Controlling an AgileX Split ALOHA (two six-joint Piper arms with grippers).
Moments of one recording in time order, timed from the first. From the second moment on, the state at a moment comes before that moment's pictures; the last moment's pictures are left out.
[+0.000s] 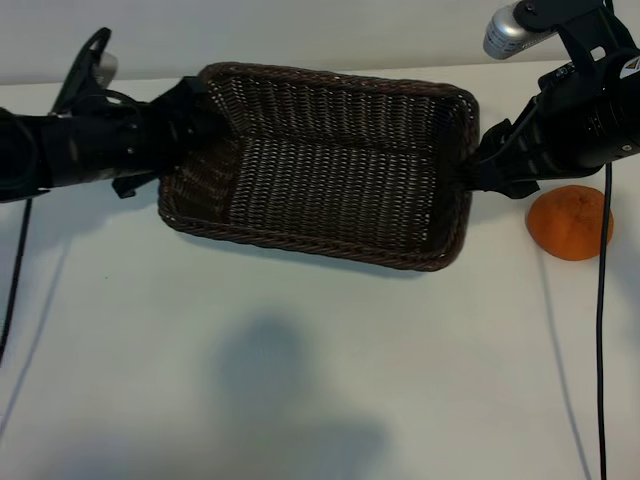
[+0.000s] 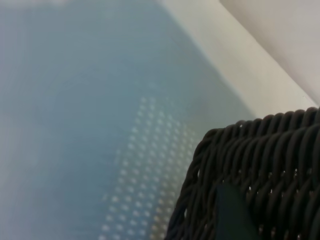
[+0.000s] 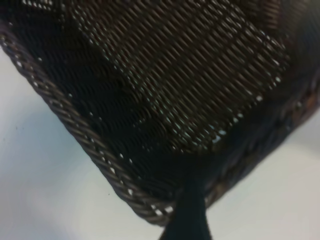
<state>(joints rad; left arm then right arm) -0.11 1.85 -0.94 -1.75 0.33 0.98 0.19 1.42 -1.07 0.46 0.75 -0.46</state>
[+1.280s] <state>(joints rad) -0.16 1.90 -0.92 -1.76 0.20 0.89 0.19 1.42 -1.07 0.45 0.75 -0.46</state>
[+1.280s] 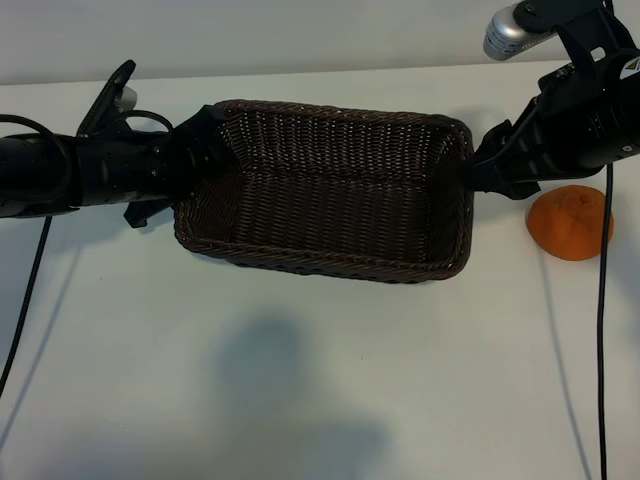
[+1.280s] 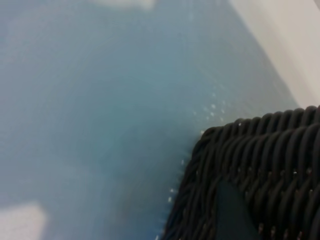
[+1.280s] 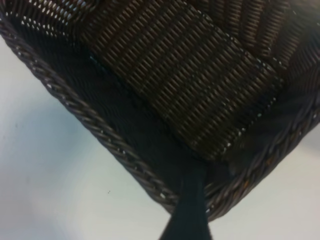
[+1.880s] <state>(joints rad) -0.16 1.90 -0.92 -1.75 0.31 0.88 0.19 1.42 -1.07 0.45 0.75 -0.46</state>
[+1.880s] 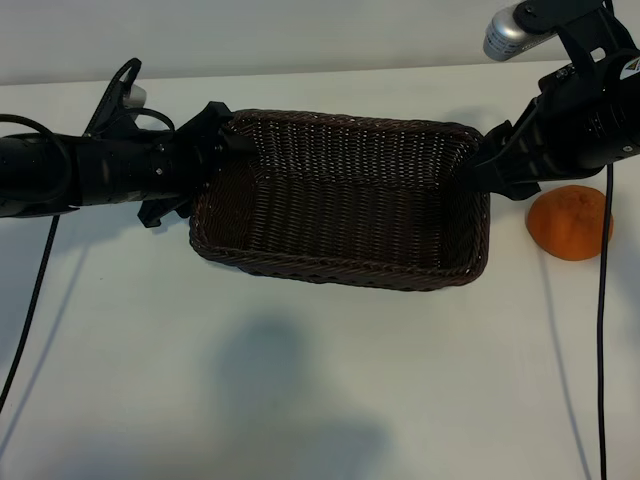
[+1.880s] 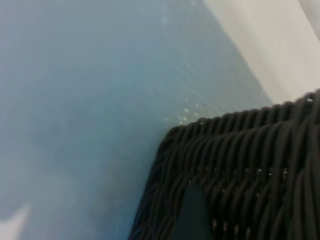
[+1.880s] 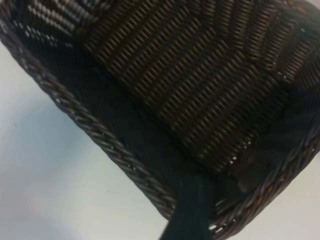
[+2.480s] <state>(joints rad) -0.16 1.74 -0.92 -1.65 0.32 0.90 0.19 1.42 -1.07 0.44 0.76 -0.46</state>
